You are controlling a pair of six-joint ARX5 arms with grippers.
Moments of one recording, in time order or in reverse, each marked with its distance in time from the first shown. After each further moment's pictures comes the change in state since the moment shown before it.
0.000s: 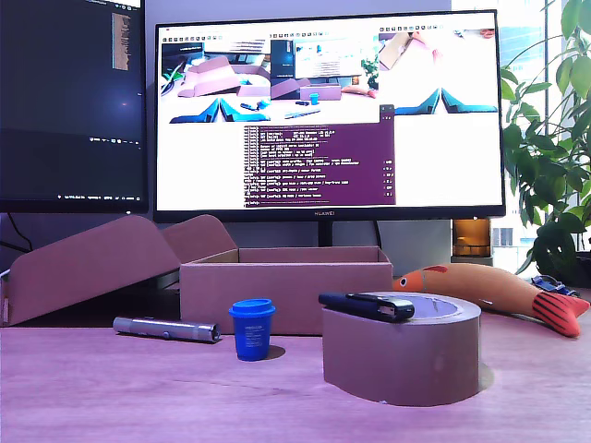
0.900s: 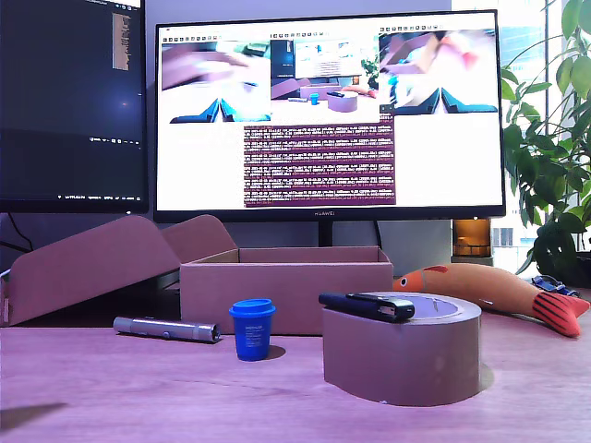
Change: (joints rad) left arm -0.214 0.000 -0.006 -0.079 0.354 0.066; right arm 0.187 0.014 0.023 0.076 -0.167 0.191
